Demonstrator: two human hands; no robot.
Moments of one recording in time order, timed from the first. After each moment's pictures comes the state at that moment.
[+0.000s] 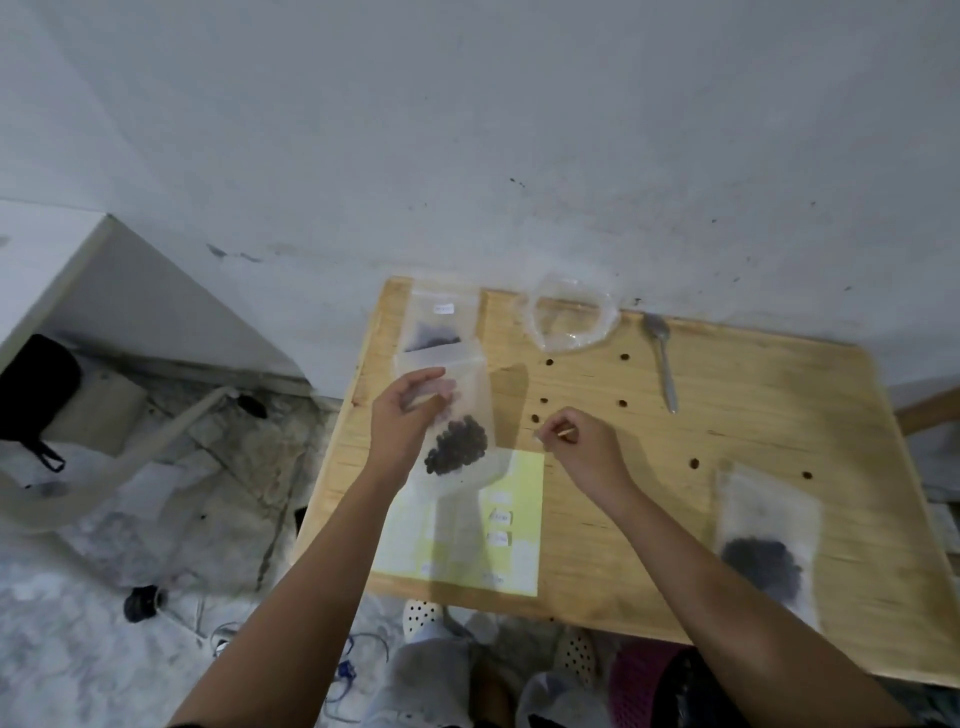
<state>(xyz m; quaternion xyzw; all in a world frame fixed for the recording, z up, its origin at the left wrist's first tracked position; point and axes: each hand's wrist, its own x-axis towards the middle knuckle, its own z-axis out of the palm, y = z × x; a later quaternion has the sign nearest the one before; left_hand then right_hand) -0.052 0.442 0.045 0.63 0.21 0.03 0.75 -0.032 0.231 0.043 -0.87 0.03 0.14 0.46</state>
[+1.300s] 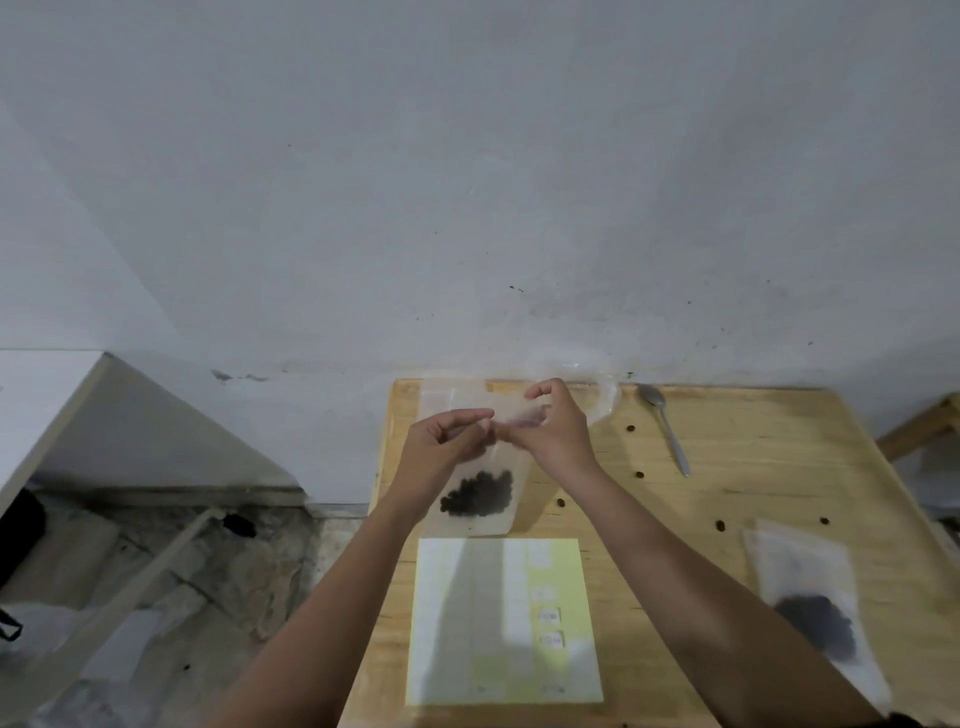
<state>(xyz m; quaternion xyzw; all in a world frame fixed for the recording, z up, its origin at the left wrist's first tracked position) 0.002 0.475 0.097 0.65 0.04 -0.07 0.76 0.030 0.326 0.115 -0.81 0.09 0.06 0.58</state>
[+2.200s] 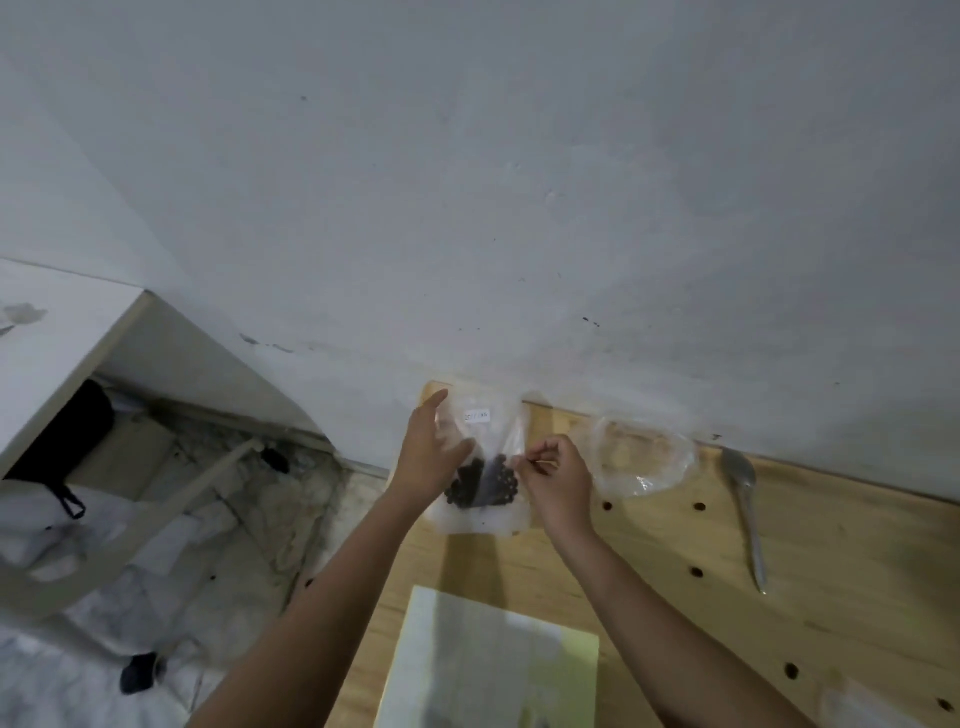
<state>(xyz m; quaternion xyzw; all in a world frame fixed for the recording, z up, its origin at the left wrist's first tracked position) 0.094 0.505 0.025 0.82 0.20 -0.03 0.53 0.104 0.347 0.026 -0.81 0.10 0.09 0.58</state>
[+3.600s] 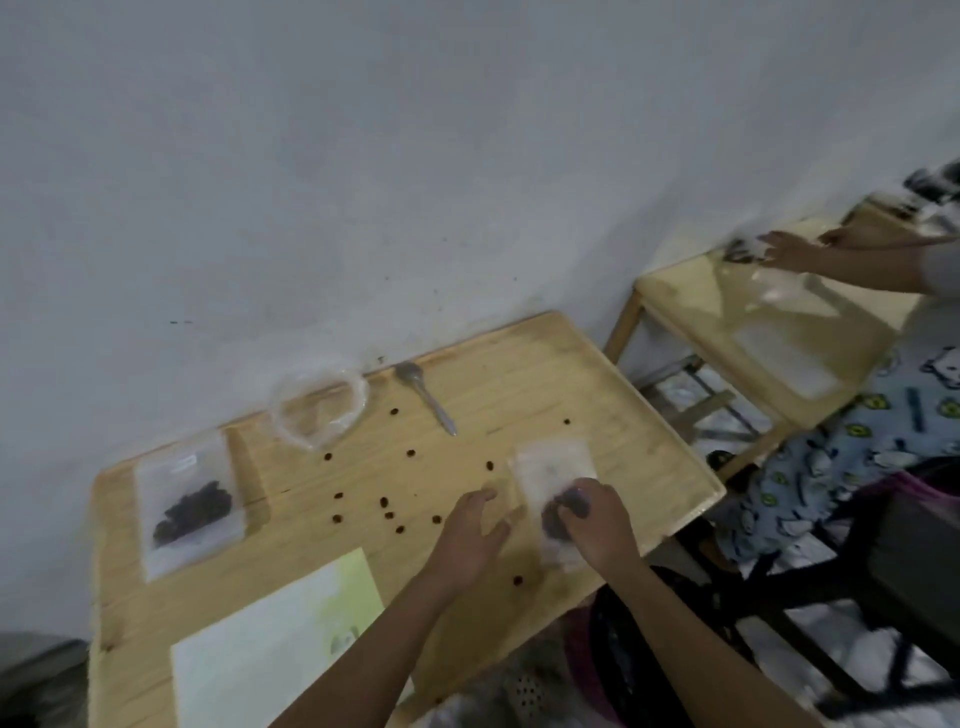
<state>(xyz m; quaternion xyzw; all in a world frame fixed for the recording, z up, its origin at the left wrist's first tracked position) -0.068 0.202 0.022 0.83 -0.20 -0.30 0.42 -0.141 0.043 0.047 -0.85 0.36 0.05 0.38</state>
